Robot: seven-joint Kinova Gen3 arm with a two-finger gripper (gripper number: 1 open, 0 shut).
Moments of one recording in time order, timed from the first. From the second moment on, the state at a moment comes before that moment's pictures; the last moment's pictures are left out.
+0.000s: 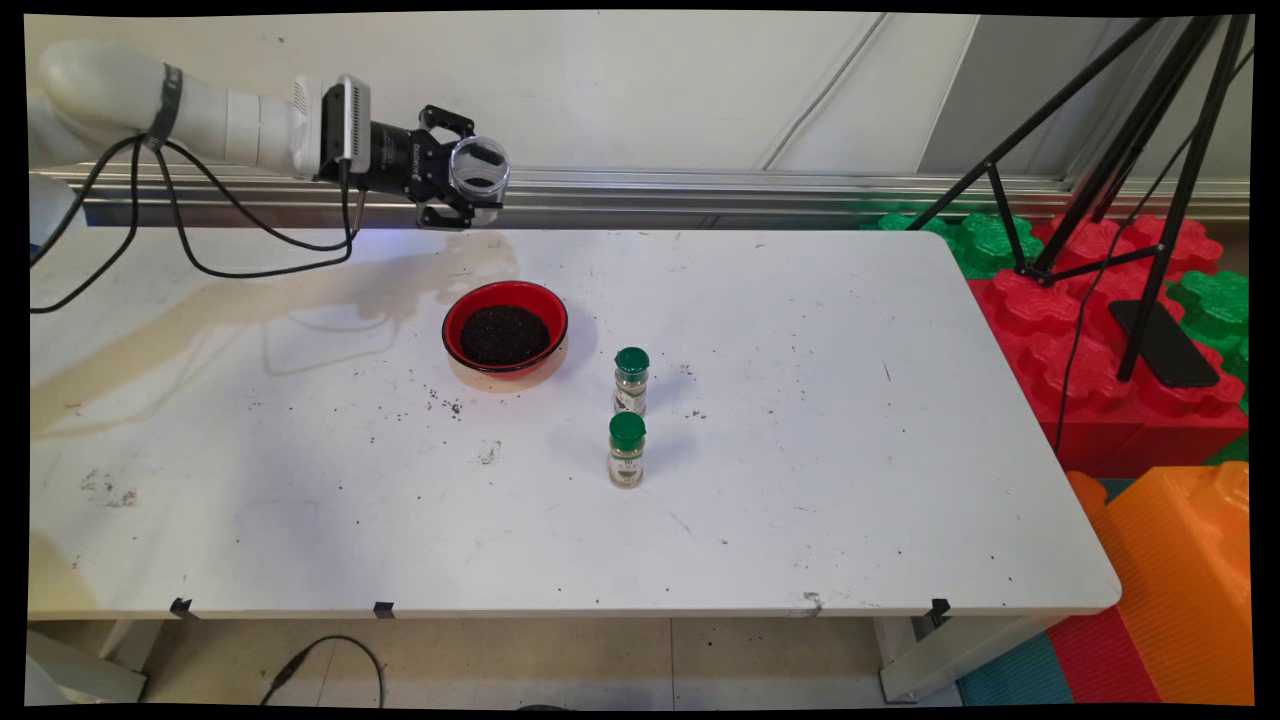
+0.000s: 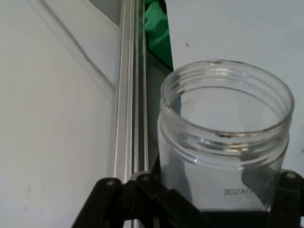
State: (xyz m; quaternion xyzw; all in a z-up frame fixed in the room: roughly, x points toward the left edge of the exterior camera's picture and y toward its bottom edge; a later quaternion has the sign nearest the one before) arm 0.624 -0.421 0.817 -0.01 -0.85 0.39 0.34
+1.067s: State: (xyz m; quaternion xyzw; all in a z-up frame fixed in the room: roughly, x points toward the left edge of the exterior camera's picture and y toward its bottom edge) arm 0.606 -0.415 0.809 -0.13 -0.84 0.43 0.28
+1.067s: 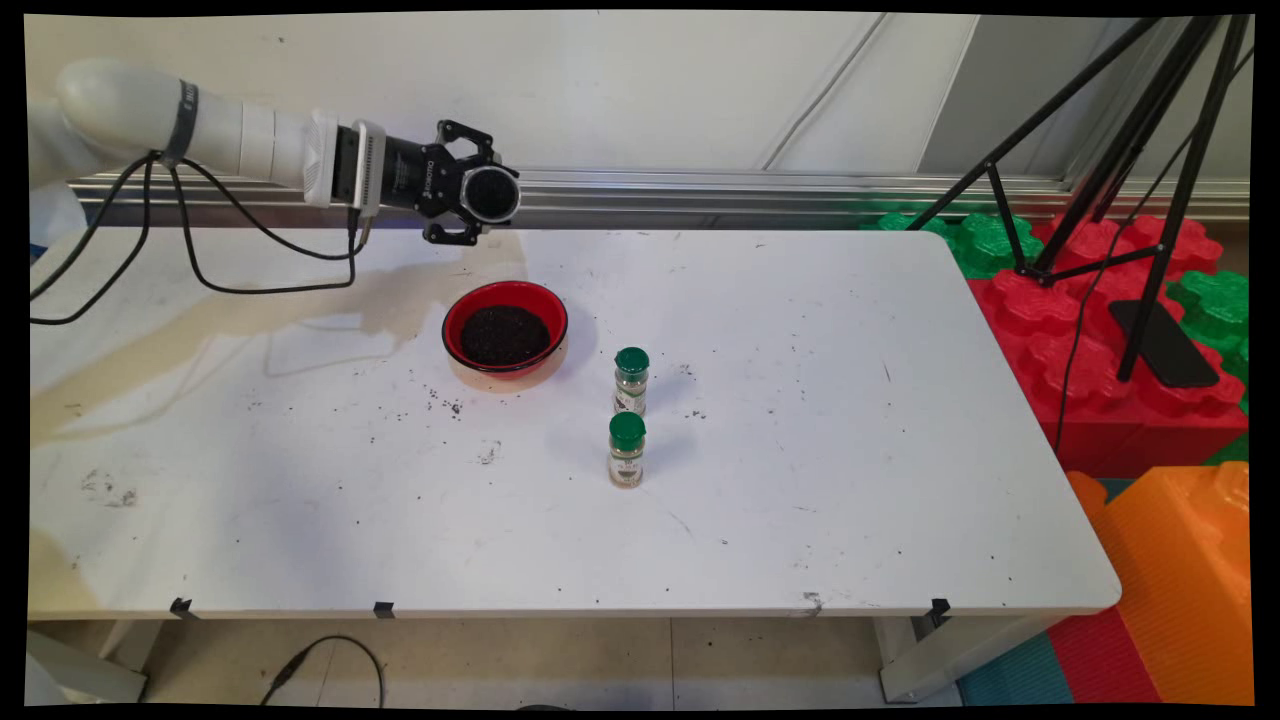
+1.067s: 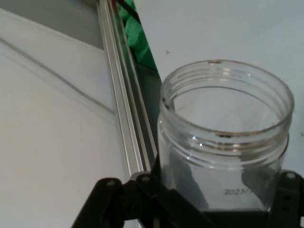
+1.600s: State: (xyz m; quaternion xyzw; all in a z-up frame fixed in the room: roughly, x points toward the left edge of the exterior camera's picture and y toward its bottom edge) arm 0.594 -0.407 0.807 -0.21 -0.83 0.45 0.25
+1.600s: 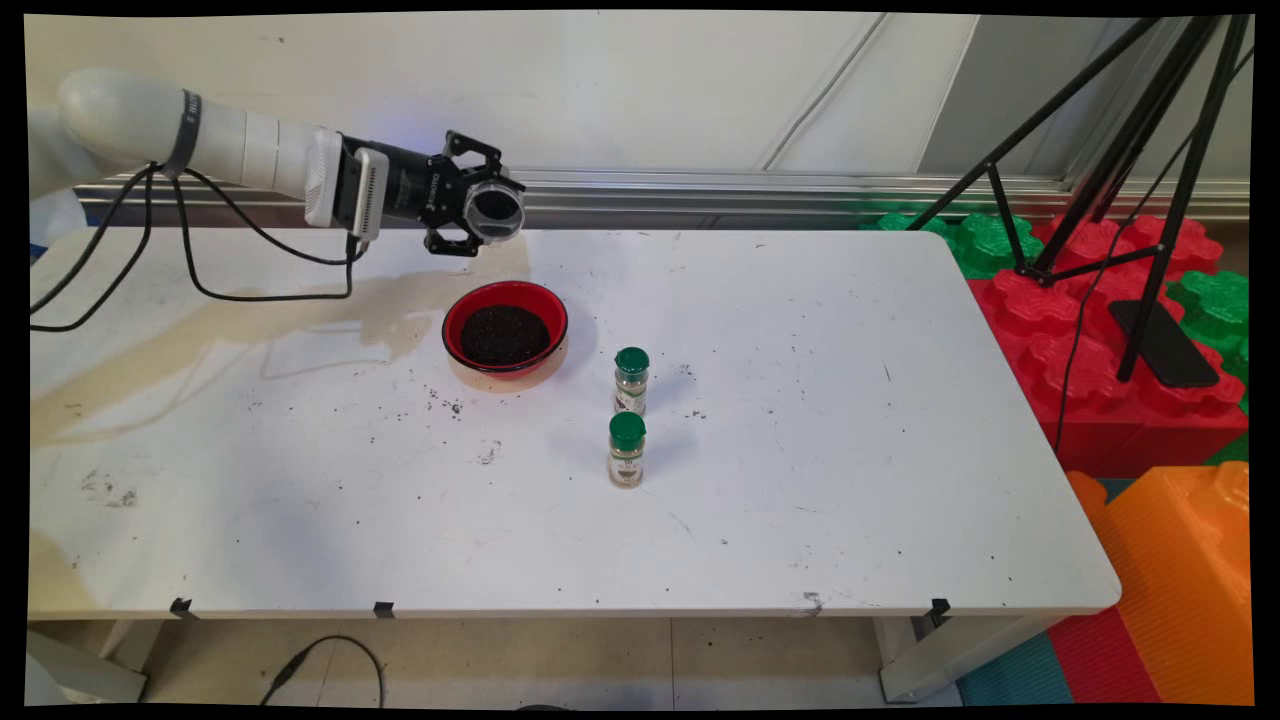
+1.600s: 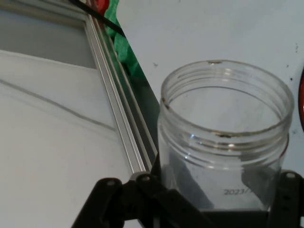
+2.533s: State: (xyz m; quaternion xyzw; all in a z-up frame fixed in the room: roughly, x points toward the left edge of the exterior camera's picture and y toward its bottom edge) arm 0.591 -0.405 0.799 -0.31 -0.81 0.47 0.17
